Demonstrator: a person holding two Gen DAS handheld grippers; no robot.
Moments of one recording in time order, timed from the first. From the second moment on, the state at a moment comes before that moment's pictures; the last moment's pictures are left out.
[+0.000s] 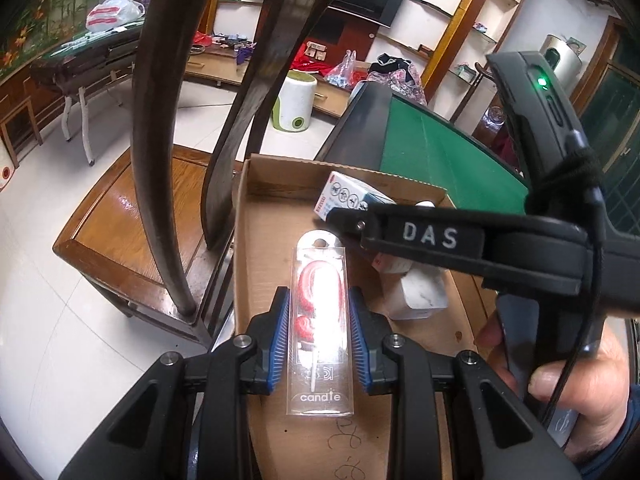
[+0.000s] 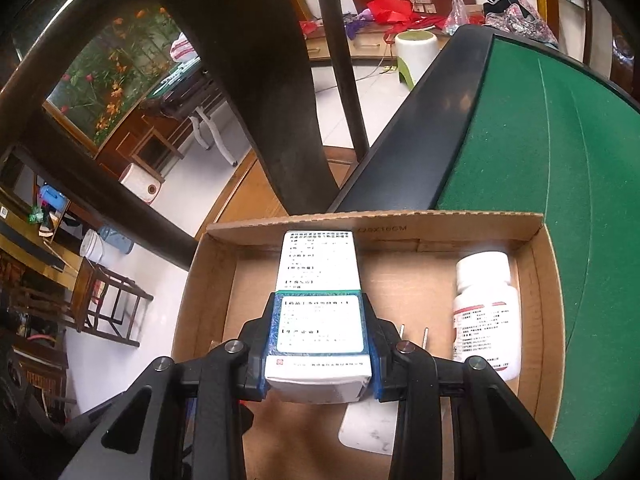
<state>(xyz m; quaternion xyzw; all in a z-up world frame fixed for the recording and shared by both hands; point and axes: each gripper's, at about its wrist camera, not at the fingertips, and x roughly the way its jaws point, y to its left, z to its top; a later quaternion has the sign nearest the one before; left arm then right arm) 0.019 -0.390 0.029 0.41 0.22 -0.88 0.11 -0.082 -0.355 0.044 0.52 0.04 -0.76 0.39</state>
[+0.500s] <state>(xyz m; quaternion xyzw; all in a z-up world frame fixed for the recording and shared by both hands) 0.026 -0.381 0.036 0.39 0.21 -0.89 0.12 -0.055 -0.322 0.070 0.49 0.03 -0.78 0.40</state>
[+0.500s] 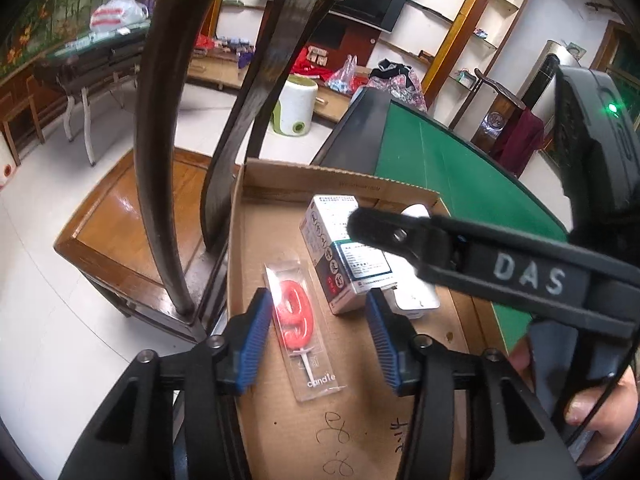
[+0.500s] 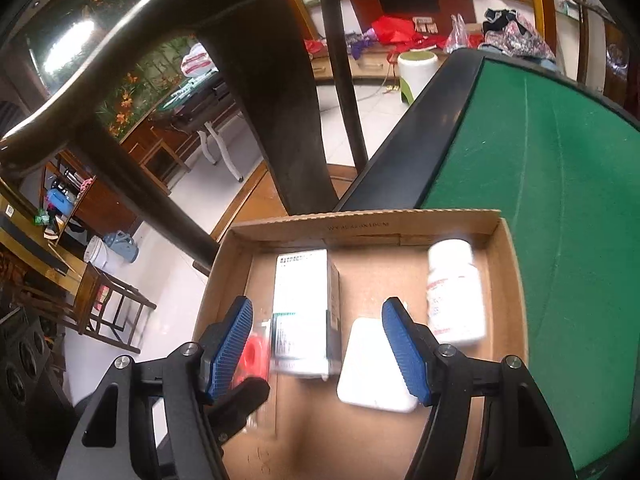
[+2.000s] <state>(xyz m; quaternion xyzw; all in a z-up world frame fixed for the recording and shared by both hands) -0.094 -0.059 0.009 0.50 -0.10 -0.85 -0.15 -0.023 0.127 0.074 0.42 -0.20 -0.82 0.33</state>
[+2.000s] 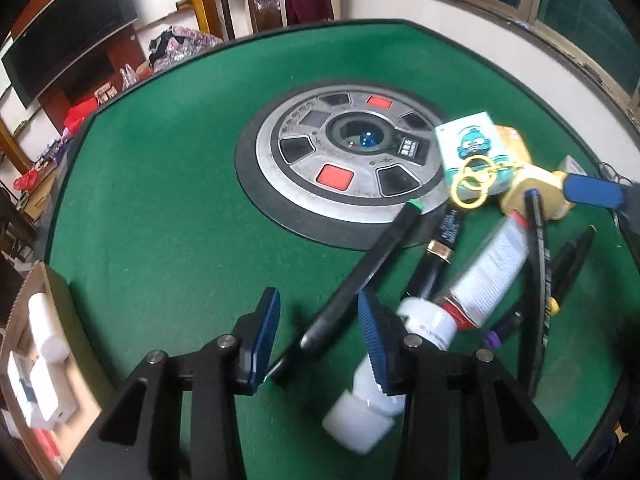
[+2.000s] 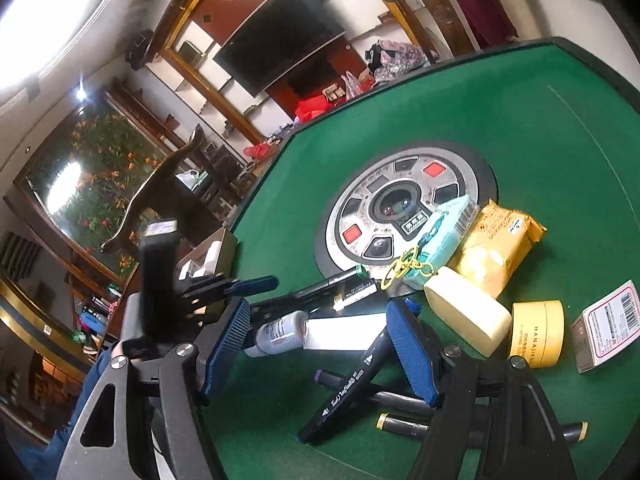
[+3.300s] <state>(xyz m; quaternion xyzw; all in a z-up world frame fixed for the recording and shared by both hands) -0.070 -0.070 -0.005 0.45 0.04 -0.89 -0.08 0.037 0.159 0.038 0.52 -0.21 -0.77 0.32</state>
